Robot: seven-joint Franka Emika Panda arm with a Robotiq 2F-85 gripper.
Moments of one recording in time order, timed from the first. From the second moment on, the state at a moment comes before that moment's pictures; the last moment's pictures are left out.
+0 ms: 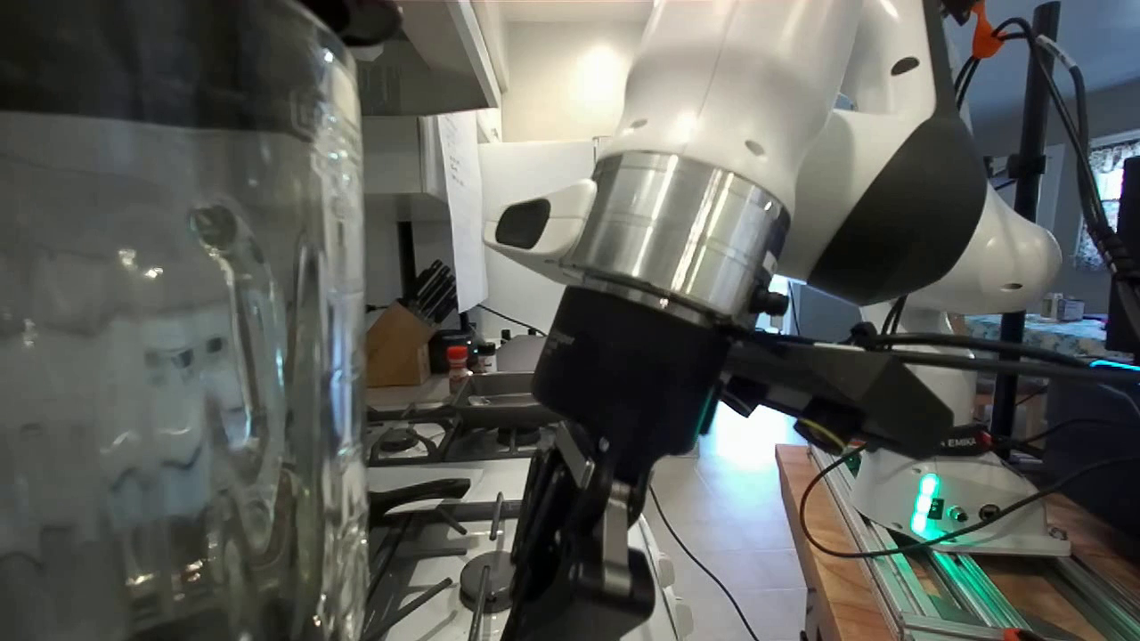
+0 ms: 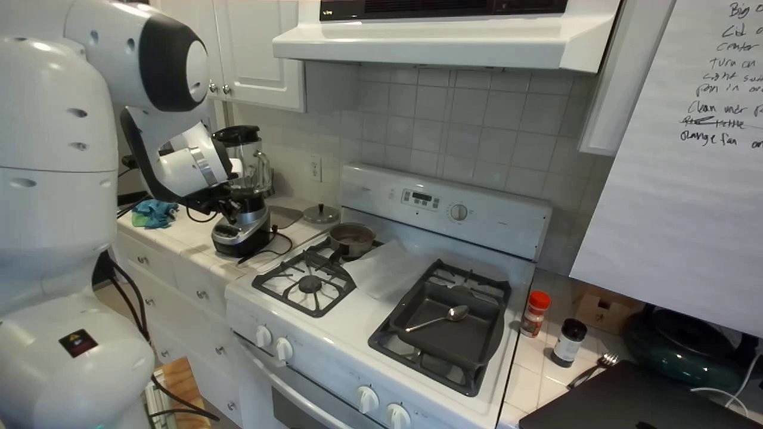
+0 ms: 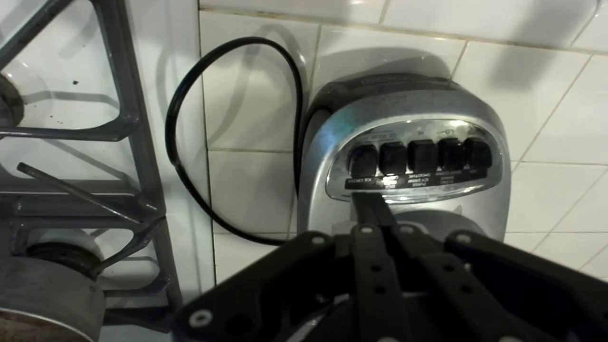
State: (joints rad) arm 0.40 0.25 0.62 -2.16 -0.68 2.71 1.09
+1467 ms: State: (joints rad) arm 0.49 0.36 0.54 -2.09 -0.74 2.73 1.19
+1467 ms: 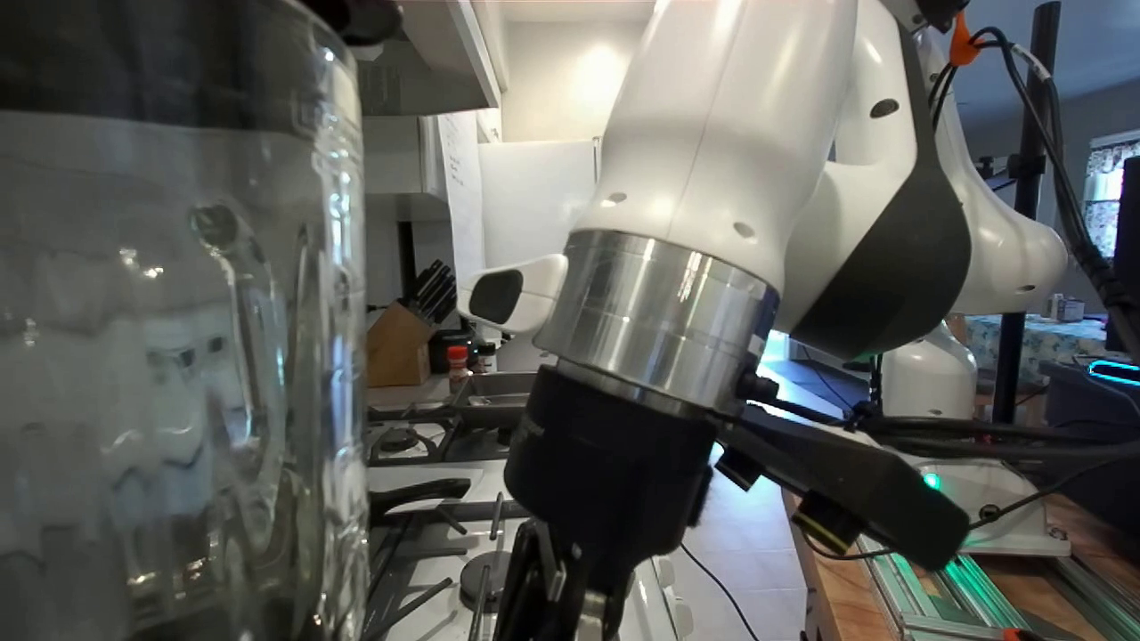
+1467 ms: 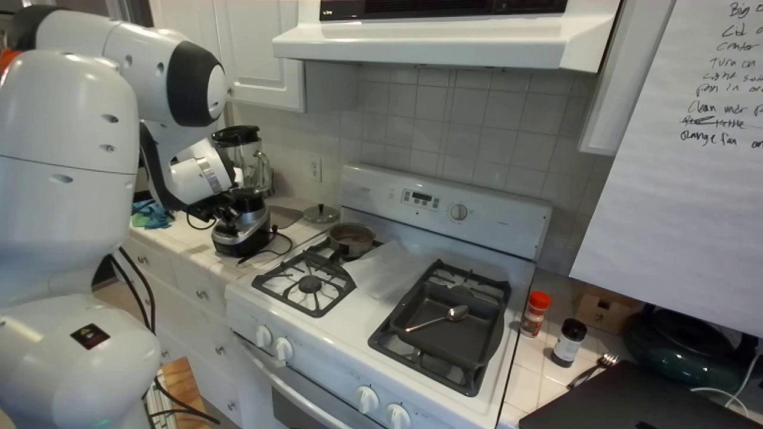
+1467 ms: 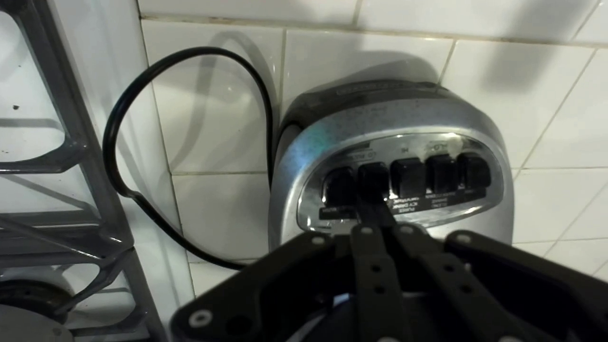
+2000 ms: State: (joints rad) arm 0.49 0.35 0.54 -2.09 -0.74 2.74 1.19
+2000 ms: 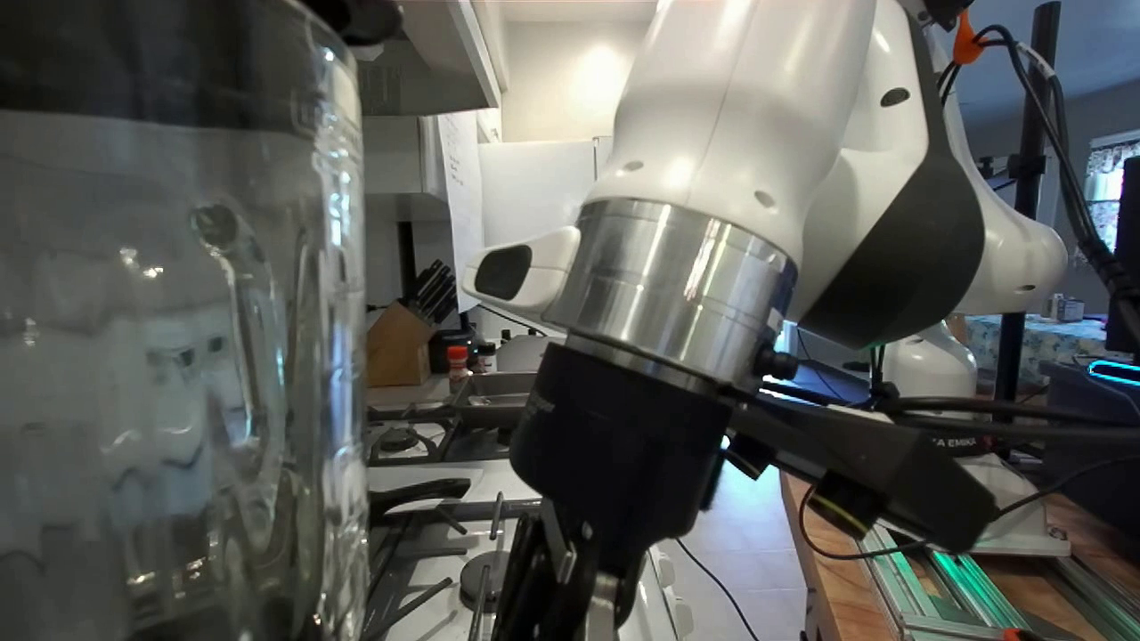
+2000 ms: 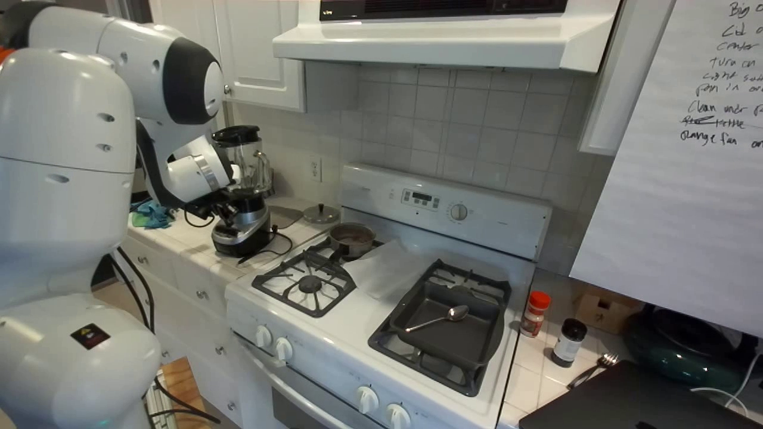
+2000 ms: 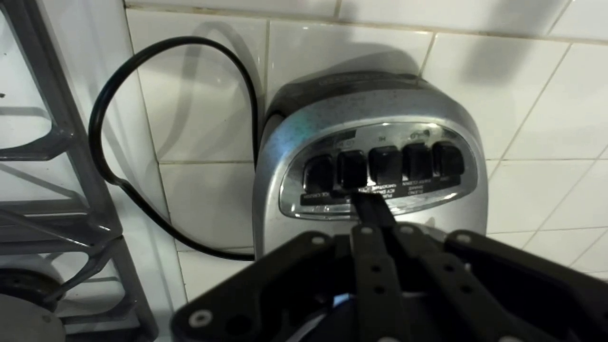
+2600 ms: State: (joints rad) arm 0.49 0.35 0.54 -2.10 -0.74 2.71 1.18
